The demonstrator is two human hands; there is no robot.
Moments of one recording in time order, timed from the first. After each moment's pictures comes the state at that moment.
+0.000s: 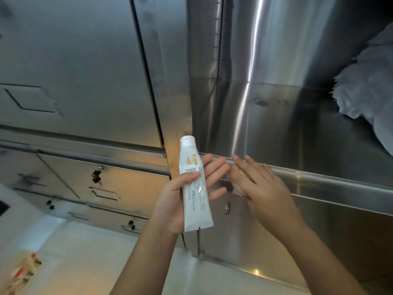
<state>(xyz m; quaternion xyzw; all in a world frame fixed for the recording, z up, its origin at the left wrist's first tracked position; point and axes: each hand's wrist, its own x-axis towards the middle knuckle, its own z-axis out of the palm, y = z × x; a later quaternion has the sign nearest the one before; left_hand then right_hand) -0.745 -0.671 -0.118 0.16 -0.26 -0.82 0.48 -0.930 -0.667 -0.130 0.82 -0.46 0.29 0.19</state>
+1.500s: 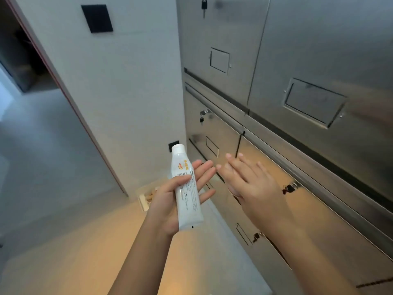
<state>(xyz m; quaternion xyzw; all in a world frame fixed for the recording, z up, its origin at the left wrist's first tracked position) -0.356 -0.533 -0.128 0.28 -0.10 -0.53 0.80 -0.482 -0.669 -0.128 0.94 -0.08 0.33 0.02</state>
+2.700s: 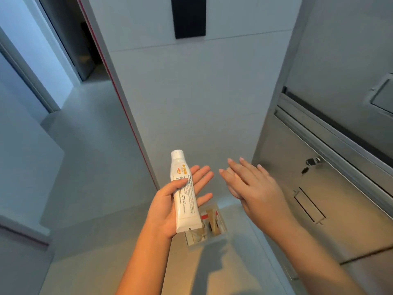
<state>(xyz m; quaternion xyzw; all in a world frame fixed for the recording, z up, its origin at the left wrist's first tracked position) 0.037 -0.496 -0.150 0.29 -0.03 -0.44 0.85 -0.059 -0.663 -0.144 0.95 0.02 0.32 -0.01</state>
